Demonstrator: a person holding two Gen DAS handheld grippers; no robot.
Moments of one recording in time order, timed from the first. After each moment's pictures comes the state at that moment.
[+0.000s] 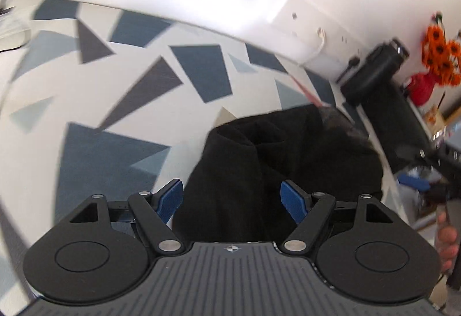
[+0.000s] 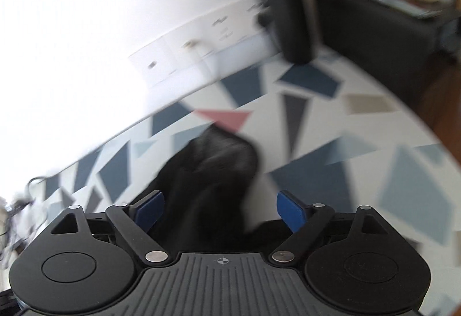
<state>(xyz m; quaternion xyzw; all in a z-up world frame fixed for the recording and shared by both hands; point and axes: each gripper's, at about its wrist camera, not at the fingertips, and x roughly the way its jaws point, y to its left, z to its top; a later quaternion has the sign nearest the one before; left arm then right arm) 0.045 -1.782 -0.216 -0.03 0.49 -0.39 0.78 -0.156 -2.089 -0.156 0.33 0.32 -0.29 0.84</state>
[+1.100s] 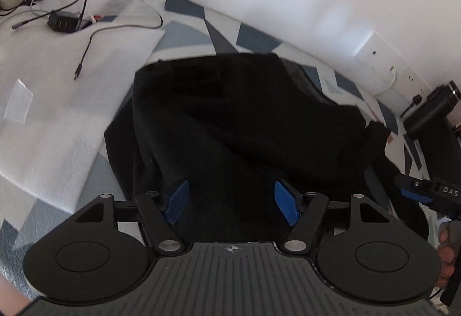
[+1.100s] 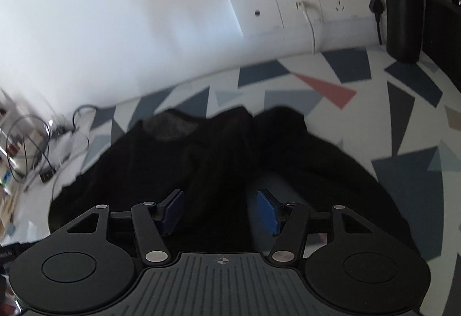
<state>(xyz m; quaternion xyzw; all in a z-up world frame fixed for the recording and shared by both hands) 0.004 -1.651 -0.207 -0.07 0.49 -0.22 0.84 -0.102 -2.013 -0.177 0.25 0.38 -0.12 0.88</state>
